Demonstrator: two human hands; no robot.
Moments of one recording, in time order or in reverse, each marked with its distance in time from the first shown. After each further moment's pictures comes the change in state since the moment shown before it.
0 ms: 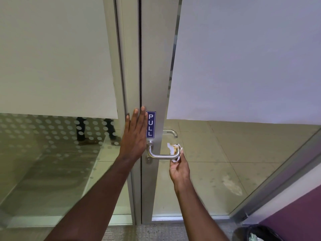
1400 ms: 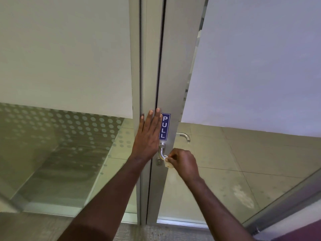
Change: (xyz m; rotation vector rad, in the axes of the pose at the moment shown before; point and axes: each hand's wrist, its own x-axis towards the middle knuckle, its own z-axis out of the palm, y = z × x) left_hand 0.001 -0.001 0.000 0.017 -0.026 -0.010; right_hand -0.015 0.001 0.037 -2.196 -0.450 -0.738
